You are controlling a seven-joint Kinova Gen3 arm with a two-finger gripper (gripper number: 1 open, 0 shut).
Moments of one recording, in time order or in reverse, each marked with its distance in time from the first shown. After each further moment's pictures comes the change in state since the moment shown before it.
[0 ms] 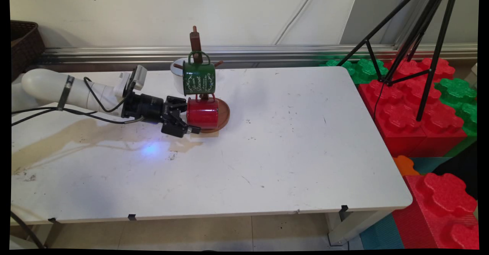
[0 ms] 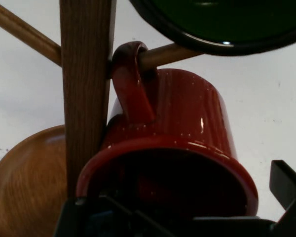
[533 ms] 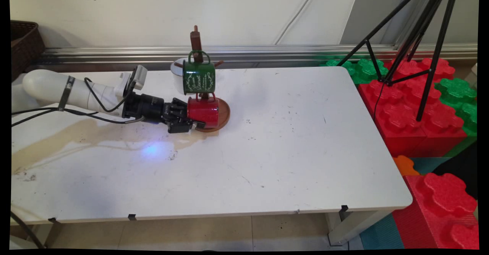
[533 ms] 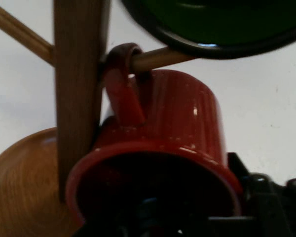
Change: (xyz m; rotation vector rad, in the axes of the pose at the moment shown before) arm -0.001 0.000 0.001 -0.002 0.011 -0.012
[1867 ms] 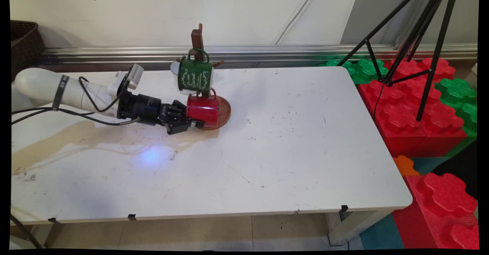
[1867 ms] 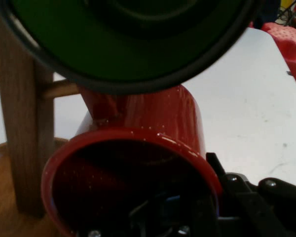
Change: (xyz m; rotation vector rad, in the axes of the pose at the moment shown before) arm 0.008 0.014 -0.007 -0.050 0.022 -0.003
